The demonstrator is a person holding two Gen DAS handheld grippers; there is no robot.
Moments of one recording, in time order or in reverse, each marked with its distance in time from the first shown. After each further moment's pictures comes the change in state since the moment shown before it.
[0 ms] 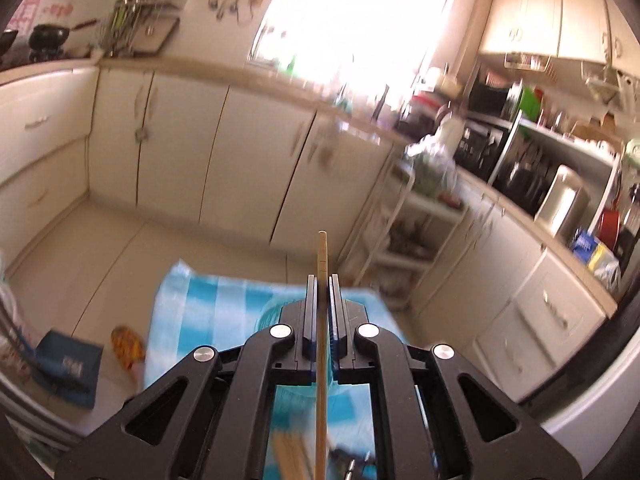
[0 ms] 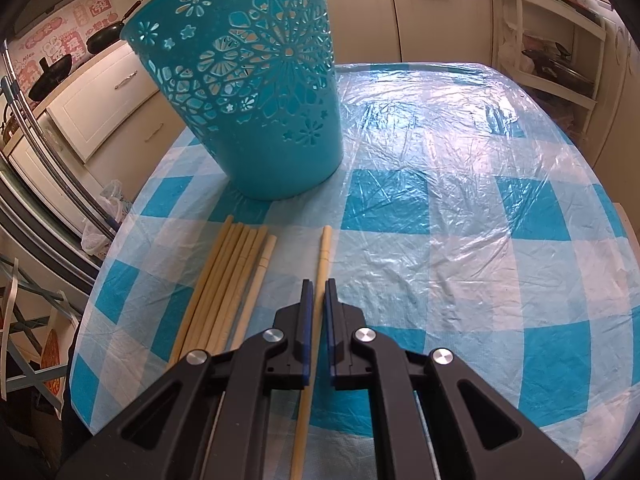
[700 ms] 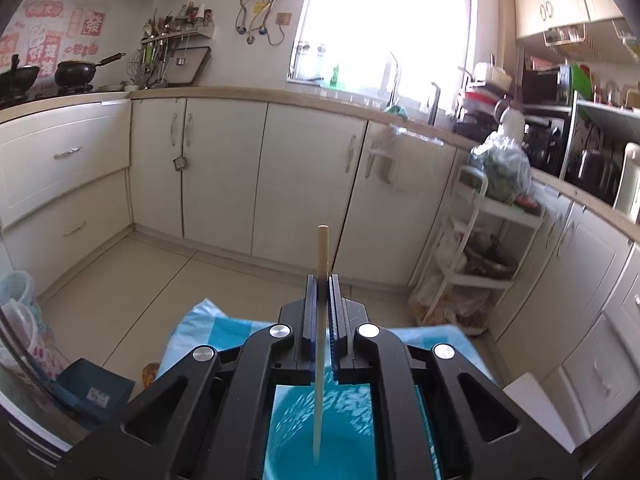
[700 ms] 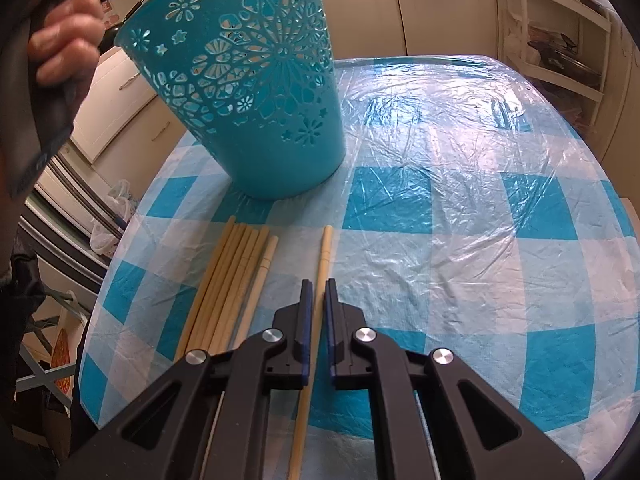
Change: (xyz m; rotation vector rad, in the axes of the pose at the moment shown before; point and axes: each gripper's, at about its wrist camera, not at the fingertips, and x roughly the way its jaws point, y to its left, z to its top) left arm 0.132 0.007 -0.029 0.095 -0.057 0.277; right arm 0.001 -0.005 0.003 0.005 0.028 0.037
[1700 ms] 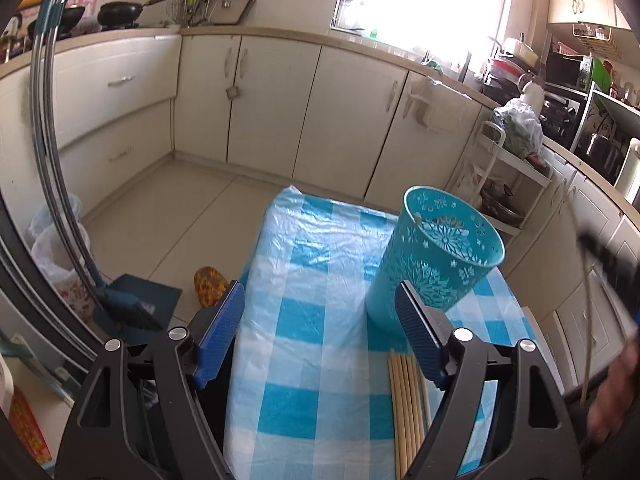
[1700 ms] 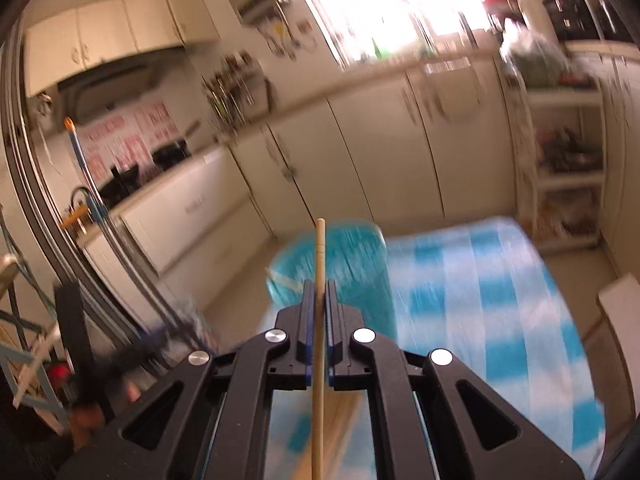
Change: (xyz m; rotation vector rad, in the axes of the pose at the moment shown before) left arm -0.138 0.106 -0.091 -0.099 0.208 0.040; right arm -0.158 0.053 0.100 -0.012 -0.543 0.170
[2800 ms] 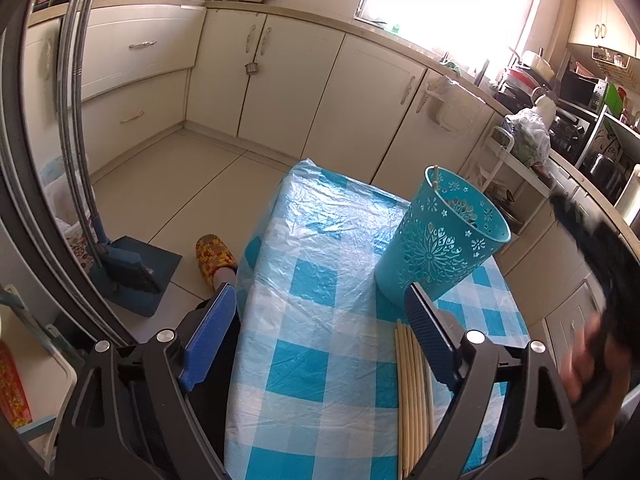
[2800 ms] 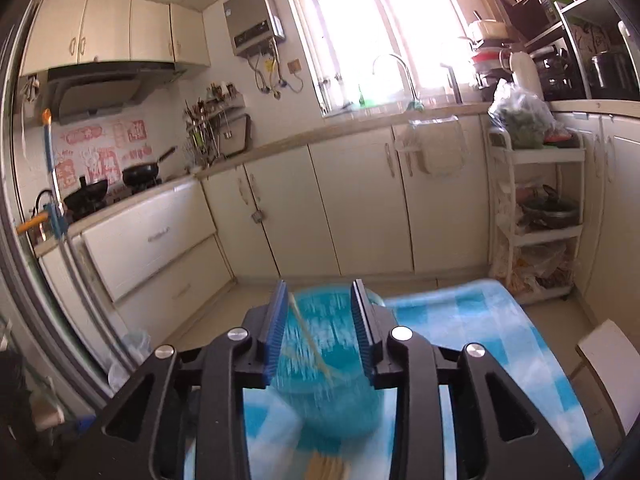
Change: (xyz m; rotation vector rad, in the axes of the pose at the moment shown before) left arm -0.010 0.026 -0.028 -0.108 0.046 -0.004; right arm -0.001 0.013 -0.053 -0.077 -0.032 -0.195
